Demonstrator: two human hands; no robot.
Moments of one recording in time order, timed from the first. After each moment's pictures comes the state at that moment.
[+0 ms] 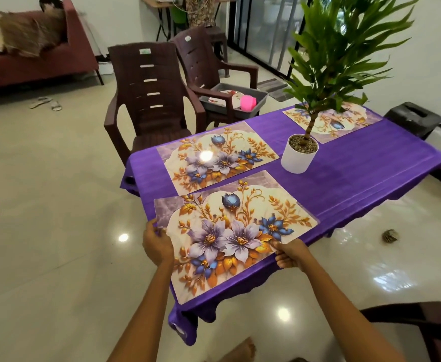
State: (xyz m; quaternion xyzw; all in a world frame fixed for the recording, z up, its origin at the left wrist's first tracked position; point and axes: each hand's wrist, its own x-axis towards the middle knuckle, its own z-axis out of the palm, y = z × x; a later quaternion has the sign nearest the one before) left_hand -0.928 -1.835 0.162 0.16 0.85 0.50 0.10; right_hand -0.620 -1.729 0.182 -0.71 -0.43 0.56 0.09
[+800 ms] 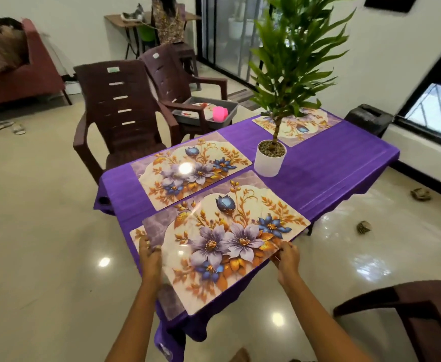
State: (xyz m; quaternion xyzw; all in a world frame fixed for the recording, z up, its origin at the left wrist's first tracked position) left_hand -0.907 -1.836 0.164 0.17 0.72 0.58 0.35; right_hand -0.604 -1.755 0.171 -0.63 -0.16 0.56 0.51
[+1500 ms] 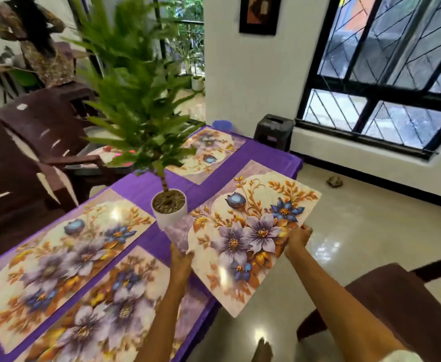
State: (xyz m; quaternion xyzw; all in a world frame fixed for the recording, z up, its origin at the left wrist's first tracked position) left_hand -0.637 -1.580 0.206 0.35 0.59 0.49 0.54; right_hand -0.353 -1.532 0.207 -0.66 -0.03 0.33 0.67
